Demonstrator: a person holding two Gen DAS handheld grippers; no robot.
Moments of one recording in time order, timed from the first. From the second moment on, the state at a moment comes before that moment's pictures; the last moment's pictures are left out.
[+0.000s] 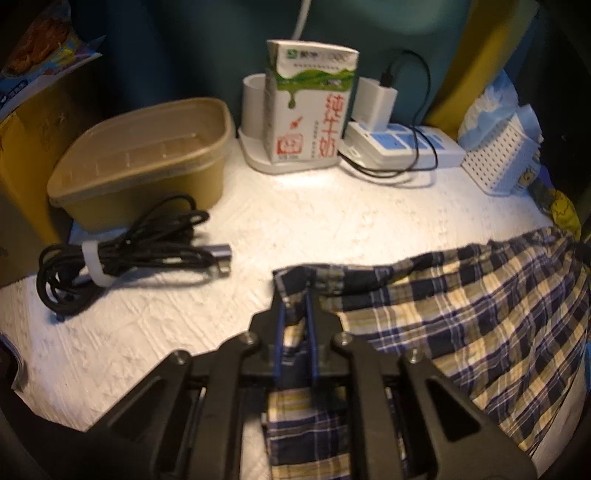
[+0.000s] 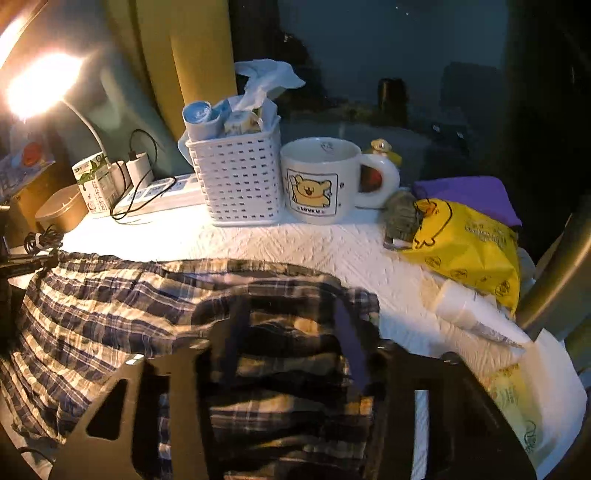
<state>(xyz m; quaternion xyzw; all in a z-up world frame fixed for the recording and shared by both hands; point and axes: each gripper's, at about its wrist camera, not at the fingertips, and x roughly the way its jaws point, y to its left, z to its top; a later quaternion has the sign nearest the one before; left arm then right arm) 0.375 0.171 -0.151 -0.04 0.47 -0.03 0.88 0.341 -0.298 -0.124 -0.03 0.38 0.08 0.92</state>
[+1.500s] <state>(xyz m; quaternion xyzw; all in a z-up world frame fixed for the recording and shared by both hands) 0.245 -0.007 -0.125 -0.07 0.49 -0.15 0.86 0.206 -0.277 -0.153 -0.12 0.43 0.15 0.88</state>
